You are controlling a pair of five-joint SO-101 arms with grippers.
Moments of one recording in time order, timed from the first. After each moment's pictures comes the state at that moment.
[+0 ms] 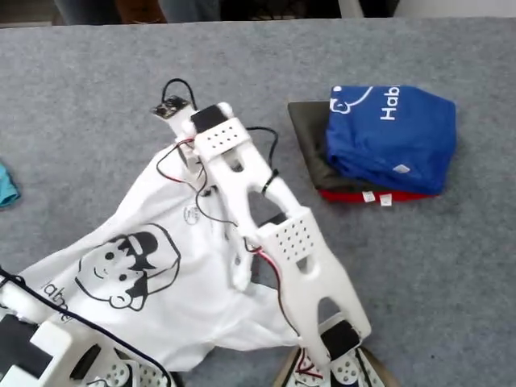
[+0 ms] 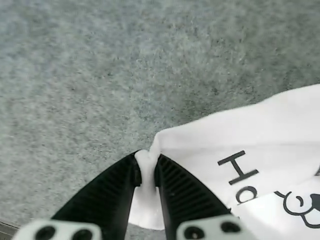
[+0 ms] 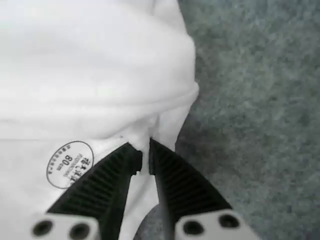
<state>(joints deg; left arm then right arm) -66.7 -10.7 27.6 78.9 -32.2 -30.8 59.5 -53.7 95.8 13.3</state>
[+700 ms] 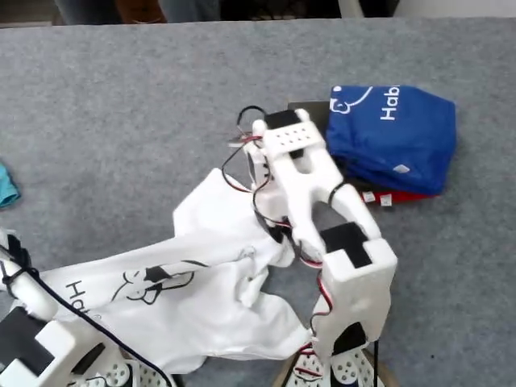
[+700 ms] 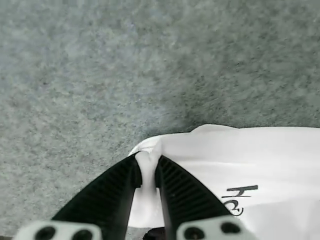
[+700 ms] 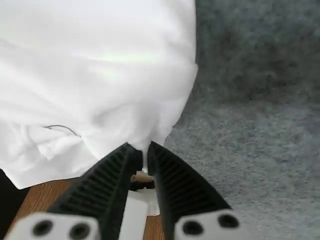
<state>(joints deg) -56.8 -10.7 27.6 85.1 -32.4 -17.5 21.2 1.9 100.4 17.6</state>
